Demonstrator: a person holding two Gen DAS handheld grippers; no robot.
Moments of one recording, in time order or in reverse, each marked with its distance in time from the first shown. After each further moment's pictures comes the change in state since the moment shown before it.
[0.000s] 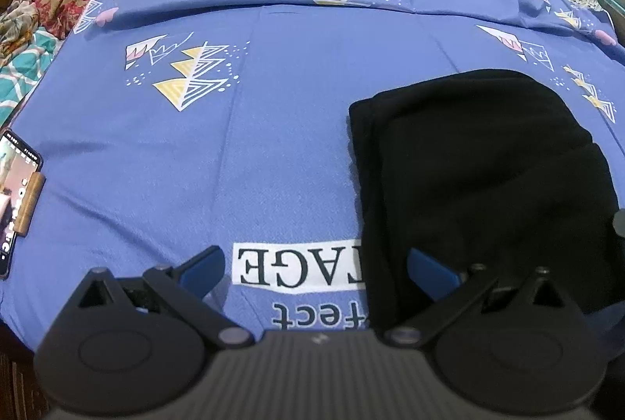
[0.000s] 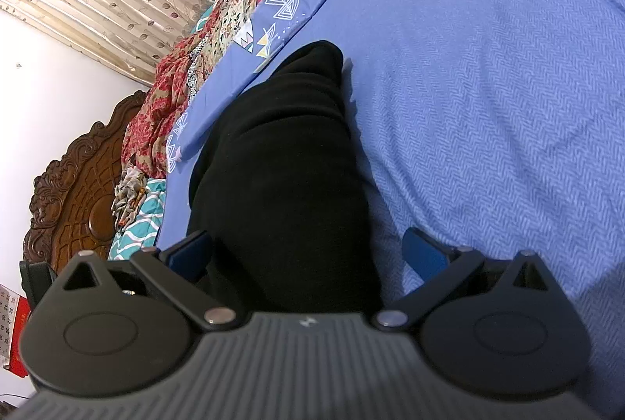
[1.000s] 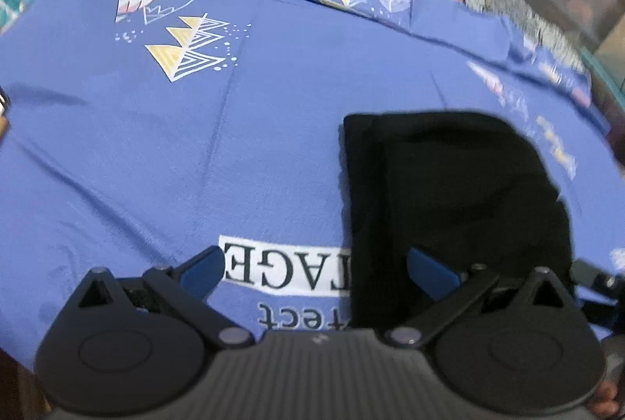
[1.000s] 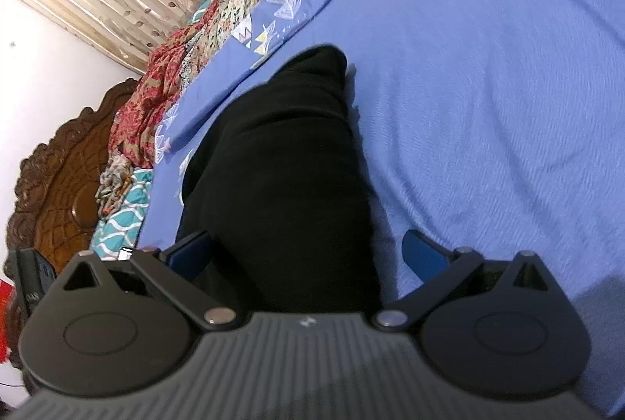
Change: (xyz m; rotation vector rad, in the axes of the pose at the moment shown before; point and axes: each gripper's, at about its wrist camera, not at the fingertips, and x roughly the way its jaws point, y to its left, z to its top) left arm 0.003 0.049 0.007 -0.193 0.016 -0.242; right arm -0.005 0.013 0.004 -0.077 -0.008 -0.061
